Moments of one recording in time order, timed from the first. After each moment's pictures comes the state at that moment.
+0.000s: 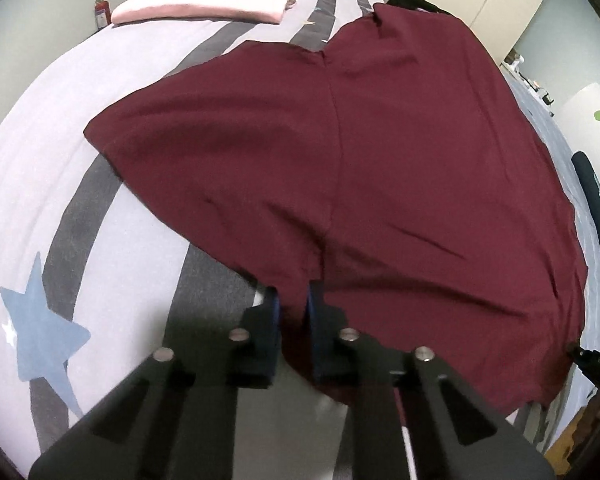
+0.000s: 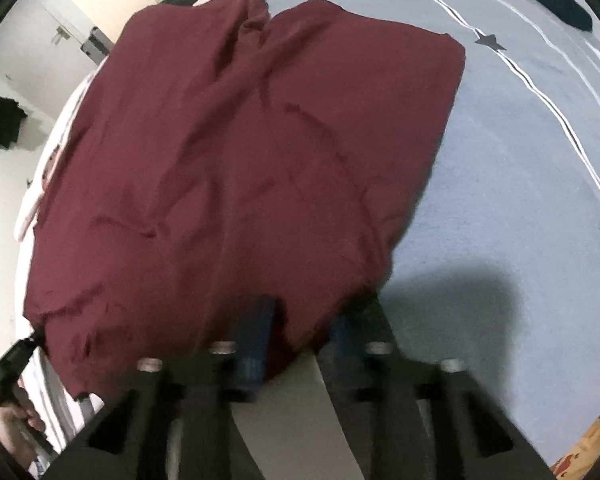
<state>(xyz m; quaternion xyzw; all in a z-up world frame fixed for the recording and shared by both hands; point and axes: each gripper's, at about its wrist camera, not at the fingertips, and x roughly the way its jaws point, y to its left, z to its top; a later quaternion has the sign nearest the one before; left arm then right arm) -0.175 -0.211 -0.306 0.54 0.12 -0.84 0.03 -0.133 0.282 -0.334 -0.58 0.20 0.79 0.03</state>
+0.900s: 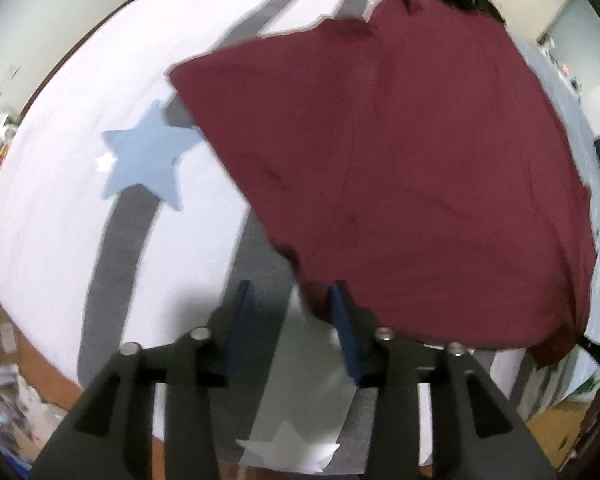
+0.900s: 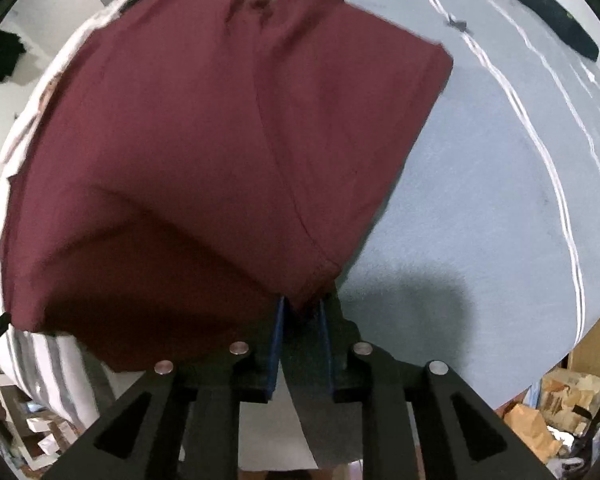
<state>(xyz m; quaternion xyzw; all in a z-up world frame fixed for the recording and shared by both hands) -0.080 -0.239 -0.292 0.58 0.14 -0.80 0.10 -0.041 0.327 -0.291 -0.62 0.08 0.78 0.03</state>
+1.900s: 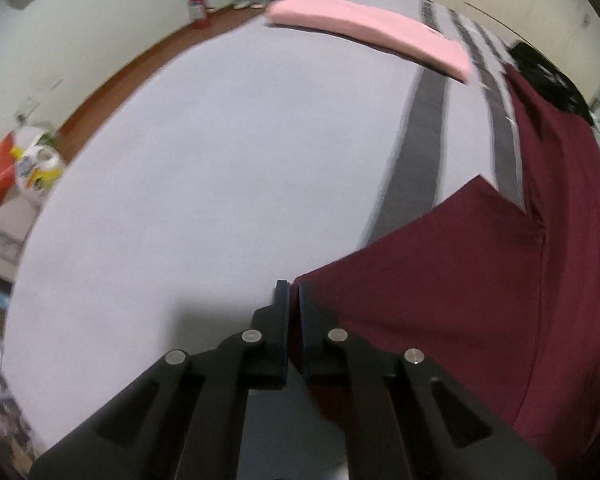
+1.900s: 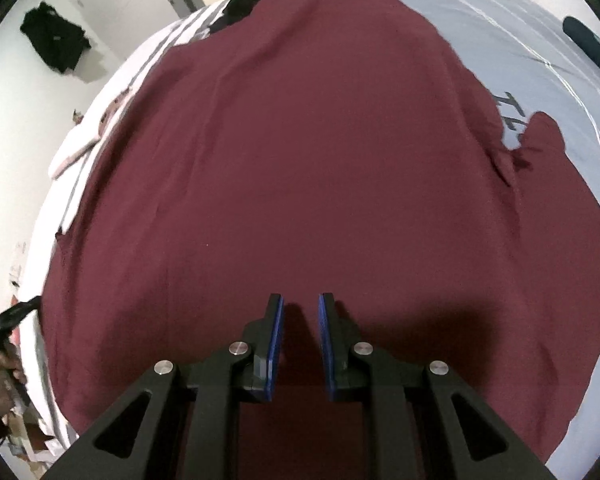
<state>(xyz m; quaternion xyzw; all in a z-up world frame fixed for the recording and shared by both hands) -0.245 -0.390 -0.329 0.52 0.15 -0.82 0.20 -0.234 0.135 -0.324 -0.57 0.09 0.81 -0.09</state>
